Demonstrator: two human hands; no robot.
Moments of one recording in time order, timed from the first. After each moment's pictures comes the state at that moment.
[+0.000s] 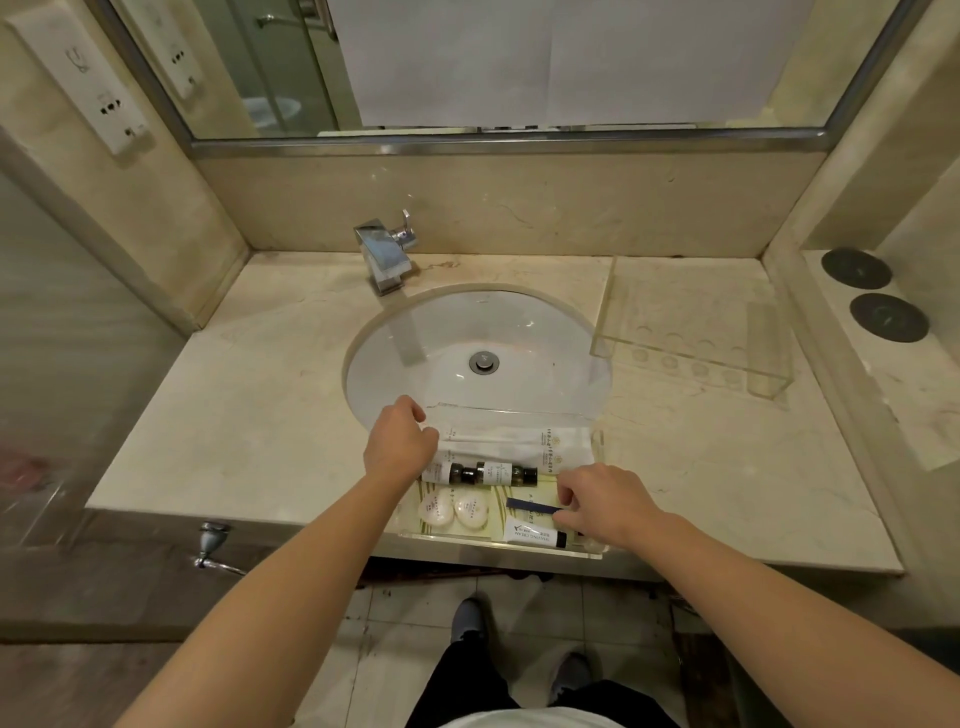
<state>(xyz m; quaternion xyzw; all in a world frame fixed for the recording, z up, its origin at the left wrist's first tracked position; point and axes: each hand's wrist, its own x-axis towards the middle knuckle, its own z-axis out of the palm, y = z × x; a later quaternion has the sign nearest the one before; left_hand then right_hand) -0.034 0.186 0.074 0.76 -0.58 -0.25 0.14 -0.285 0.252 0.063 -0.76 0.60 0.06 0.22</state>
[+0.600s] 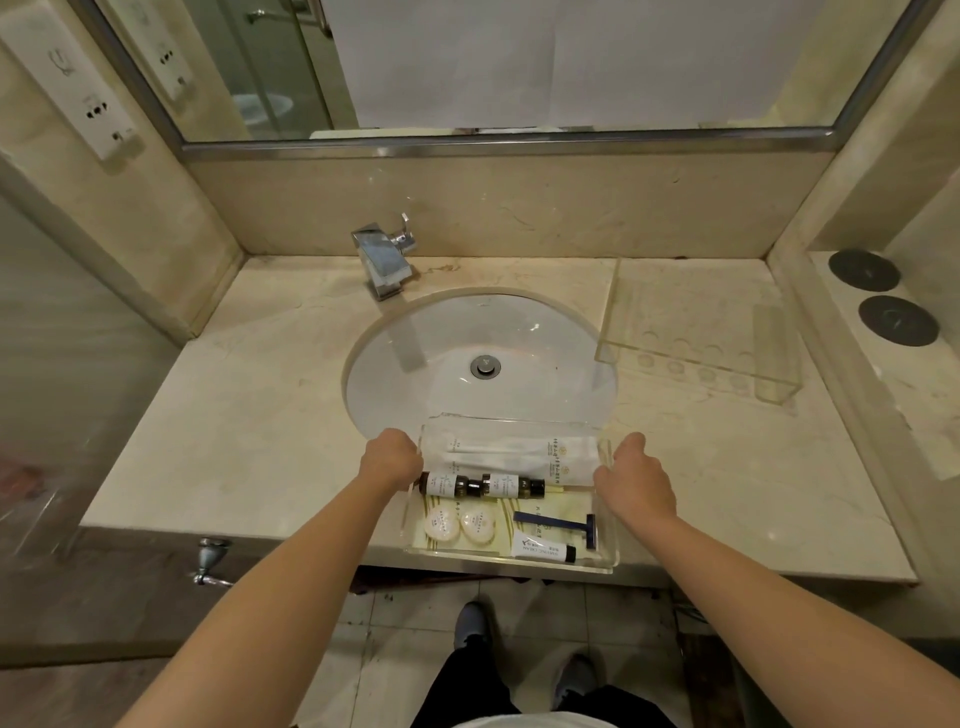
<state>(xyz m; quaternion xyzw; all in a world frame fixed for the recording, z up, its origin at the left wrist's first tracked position) -0.012 0.169 0.056 0.78 -0.50 -0.36 0.06 -0.291 0.231 0.055 -0.48 0.82 -0.09 0.28</state>
